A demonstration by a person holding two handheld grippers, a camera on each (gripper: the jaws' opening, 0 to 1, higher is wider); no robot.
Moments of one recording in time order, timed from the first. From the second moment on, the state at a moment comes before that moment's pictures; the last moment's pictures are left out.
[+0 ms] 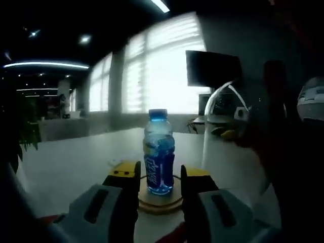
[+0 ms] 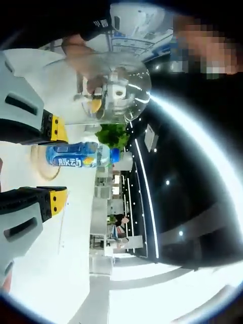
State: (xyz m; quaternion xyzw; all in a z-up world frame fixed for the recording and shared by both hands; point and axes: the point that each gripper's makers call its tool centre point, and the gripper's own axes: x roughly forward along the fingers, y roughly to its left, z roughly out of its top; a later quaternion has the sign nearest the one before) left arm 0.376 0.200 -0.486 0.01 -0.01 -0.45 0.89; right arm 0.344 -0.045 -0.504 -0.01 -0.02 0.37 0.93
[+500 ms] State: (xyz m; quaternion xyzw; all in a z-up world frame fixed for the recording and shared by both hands) left arm 0.348 0.214 -0.527 -0.02 0.00 -0.45 0.89; right arm 0.347 -0.051 -0.538 0.01 -0.01 0.36 0.93
